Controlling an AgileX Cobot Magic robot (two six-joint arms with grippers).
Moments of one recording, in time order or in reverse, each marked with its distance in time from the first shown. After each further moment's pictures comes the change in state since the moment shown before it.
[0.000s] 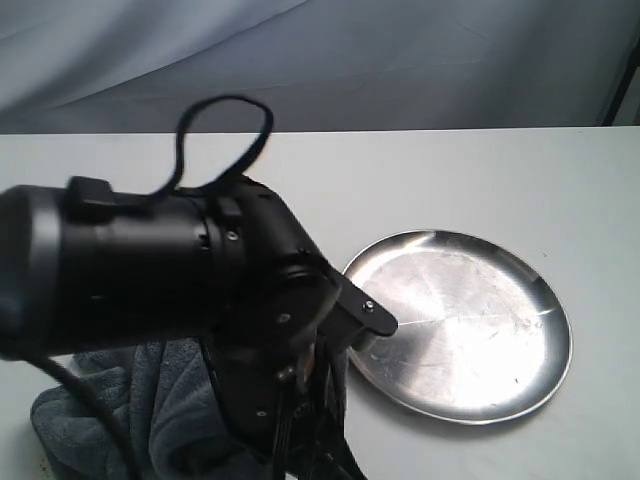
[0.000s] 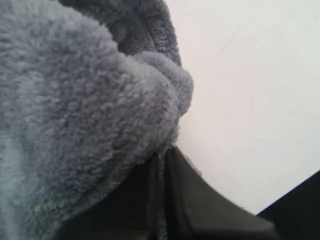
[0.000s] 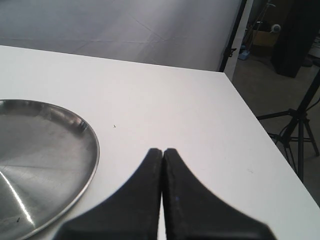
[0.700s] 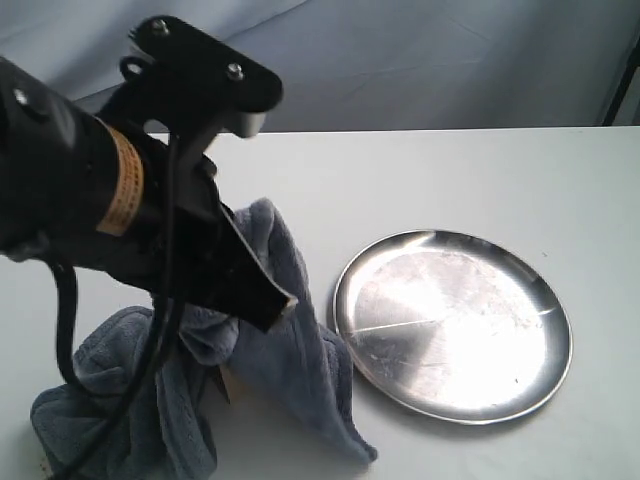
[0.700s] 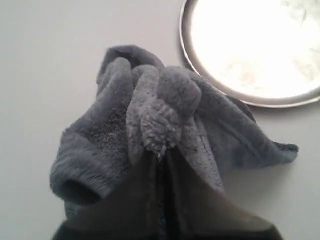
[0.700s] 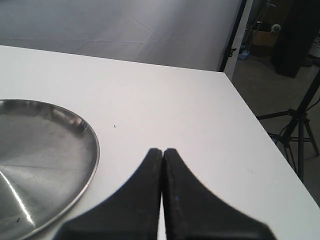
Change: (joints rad) left arm 0.000 -0.404 0.002 0.419 -0.020 -0.271; right arm 0.000 0.000 0.000 0.000 0.000 0.000
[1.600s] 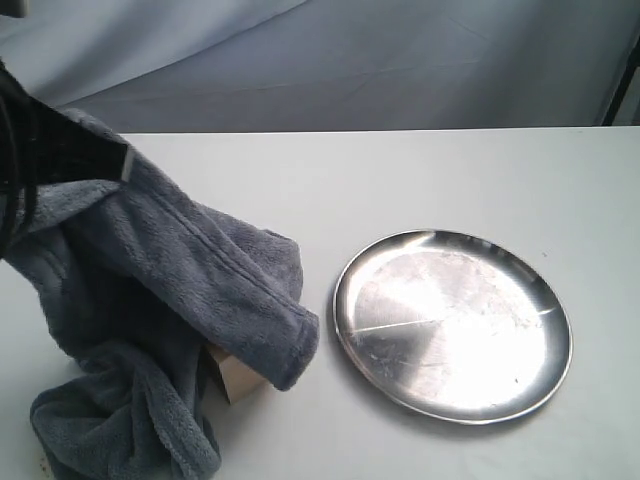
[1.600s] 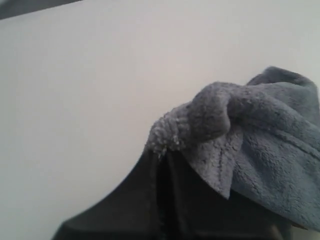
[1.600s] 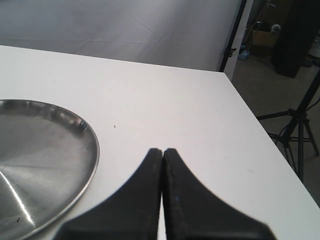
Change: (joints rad) left arm 0.229 -0.091 0.011 0.227 0.194 -0.322; right arm 0.000 0.000 0.000 0.000 0.000 0.000
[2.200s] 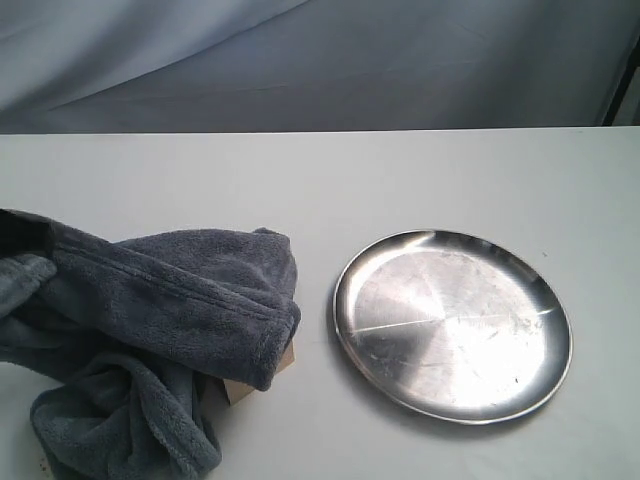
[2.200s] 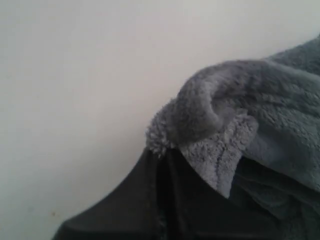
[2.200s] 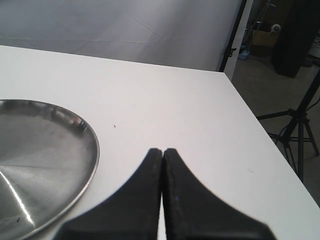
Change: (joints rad) left arm 0.423 0.000 0.230 -0.268 -0.186 0.247; right arm 0.000 0.000 0.000 0.000 0.000 0.000
